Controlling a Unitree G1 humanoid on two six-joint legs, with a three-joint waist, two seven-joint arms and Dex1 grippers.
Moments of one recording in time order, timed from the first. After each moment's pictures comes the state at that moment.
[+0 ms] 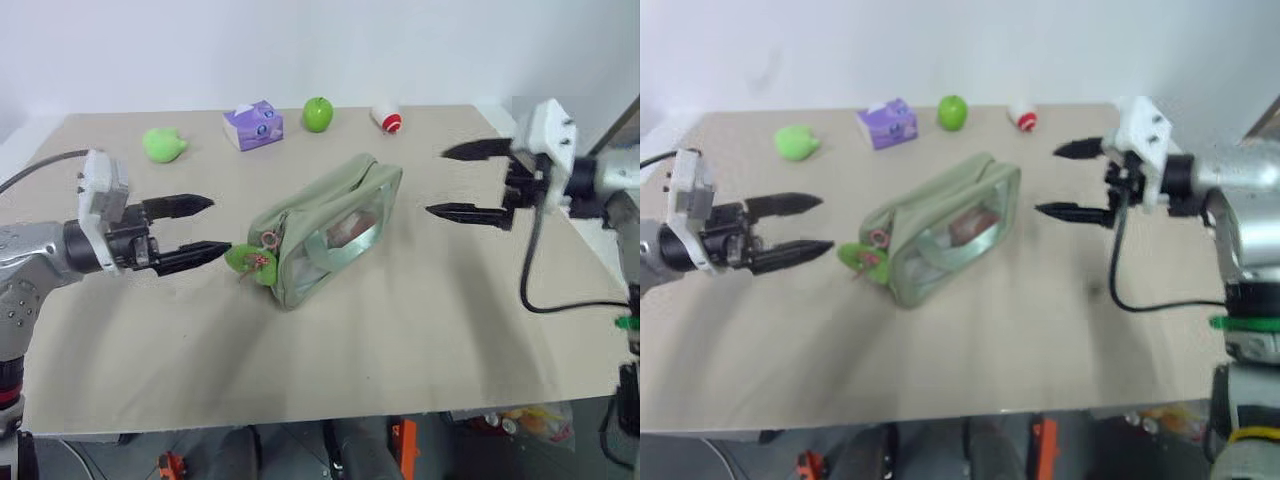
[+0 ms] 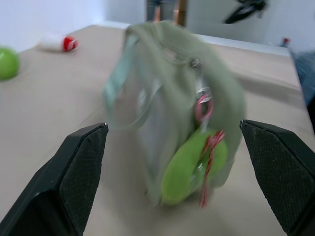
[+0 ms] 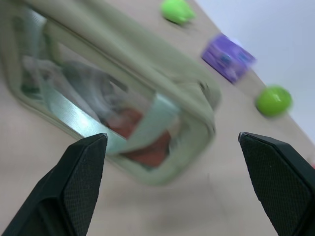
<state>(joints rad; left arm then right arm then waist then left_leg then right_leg) -0.45 0.87 0.23 -0.28 -0.80 0.64 -1.10 -0.94 -0.92 0.08 0.16 0.29 0.23 1.34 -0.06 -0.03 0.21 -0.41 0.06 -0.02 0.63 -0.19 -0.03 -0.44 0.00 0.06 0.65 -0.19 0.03</state>
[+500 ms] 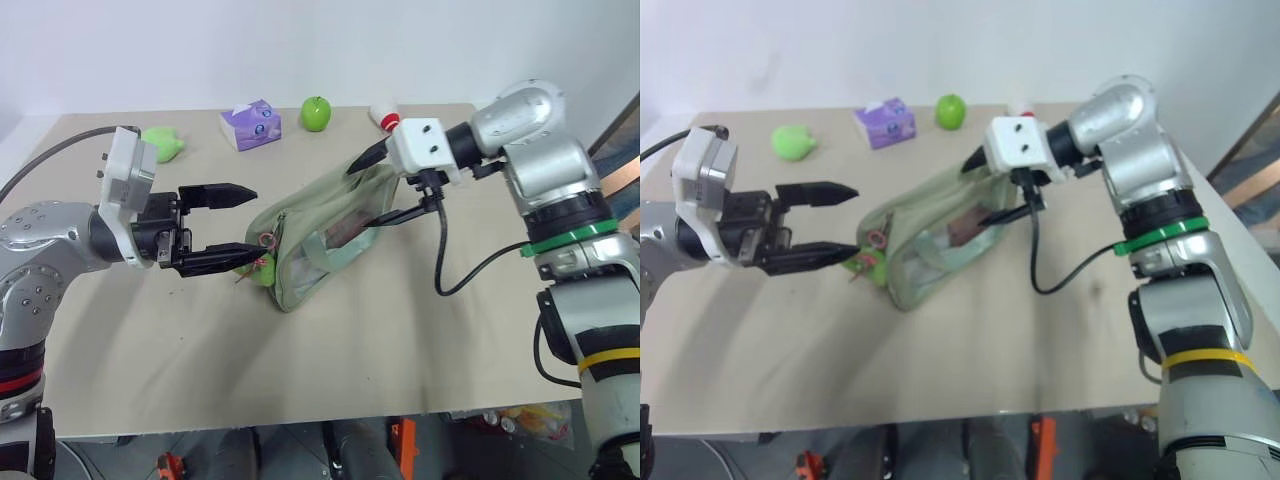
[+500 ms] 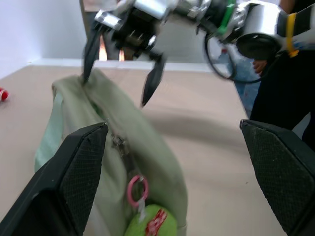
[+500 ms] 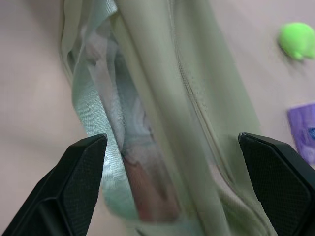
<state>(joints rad) -0.53 0.84 0.21 -0.35 -0.92 0.68 -1.08 -1.33 -0.64 0.42 0.67 0.05 -0.22 1.56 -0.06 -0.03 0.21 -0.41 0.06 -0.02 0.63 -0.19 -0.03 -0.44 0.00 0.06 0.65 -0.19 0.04</state>
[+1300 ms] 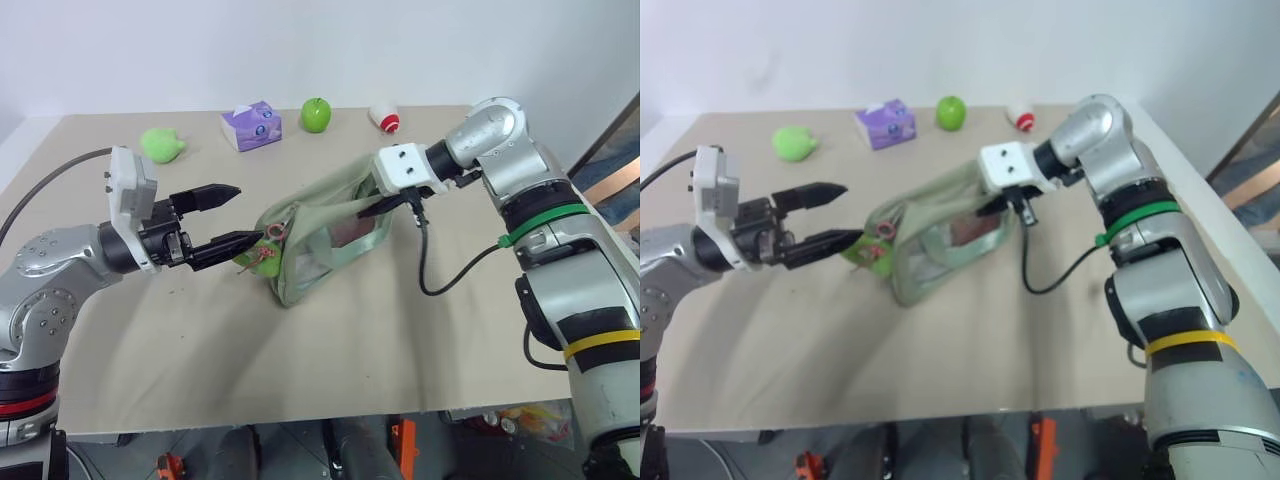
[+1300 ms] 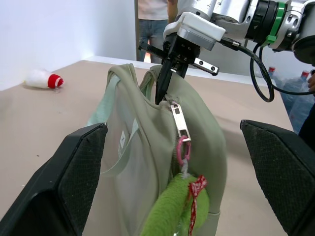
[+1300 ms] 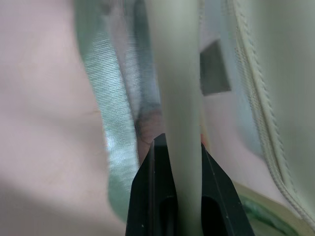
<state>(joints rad) -0.42 0.73 0.24 -0.34 -0.85 0.62 -0.90 -1.41 -0.57 0.49 0.96 -0.06 -0.27 1.52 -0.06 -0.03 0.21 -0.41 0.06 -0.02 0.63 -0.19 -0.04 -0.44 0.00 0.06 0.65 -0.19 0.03</state>
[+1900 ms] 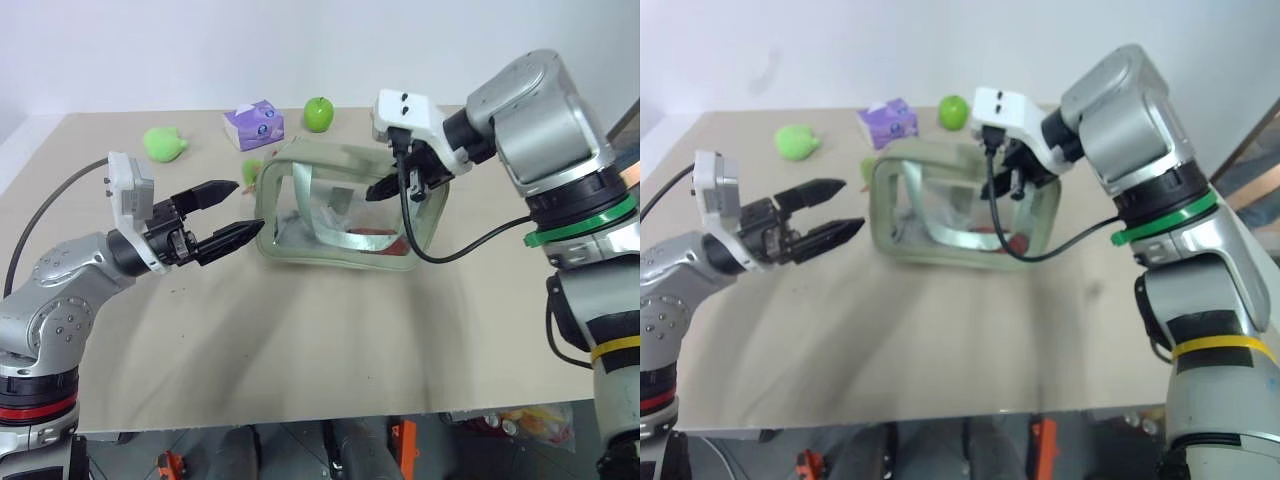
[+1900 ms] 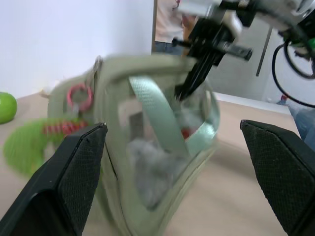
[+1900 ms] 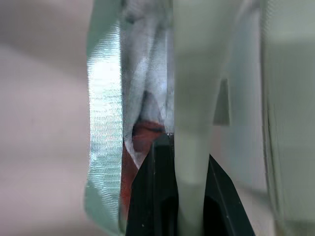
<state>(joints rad) -0.40 0.64 0.25 -0.32 -0.86 0.58 -0.85 -1.44 -0.71 0.51 0.29 -0.08 0.80 1.56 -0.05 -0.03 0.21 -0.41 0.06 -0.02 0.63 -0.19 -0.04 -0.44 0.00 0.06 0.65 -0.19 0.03</state>
